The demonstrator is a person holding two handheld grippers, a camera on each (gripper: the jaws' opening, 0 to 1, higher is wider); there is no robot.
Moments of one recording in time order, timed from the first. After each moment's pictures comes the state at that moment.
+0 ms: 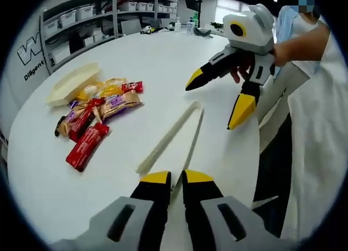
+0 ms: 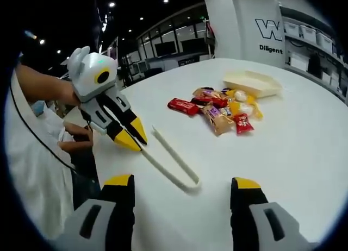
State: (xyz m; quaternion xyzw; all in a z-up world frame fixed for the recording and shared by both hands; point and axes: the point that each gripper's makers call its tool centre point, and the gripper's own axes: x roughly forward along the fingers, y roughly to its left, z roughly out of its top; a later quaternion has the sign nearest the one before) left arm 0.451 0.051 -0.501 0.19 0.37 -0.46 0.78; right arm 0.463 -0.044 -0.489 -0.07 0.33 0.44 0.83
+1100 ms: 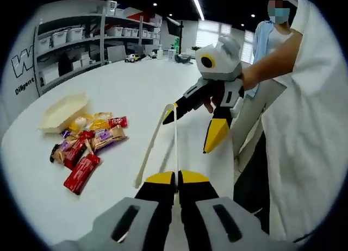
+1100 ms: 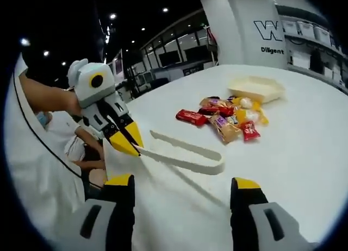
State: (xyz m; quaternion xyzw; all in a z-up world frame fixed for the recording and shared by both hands) left arm 0.438 0.029 -0.450 0.12 0.27 -0.54 0.78; right arm 0.458 -0.031 -0.466 0.00 0.30 0.48 0.83
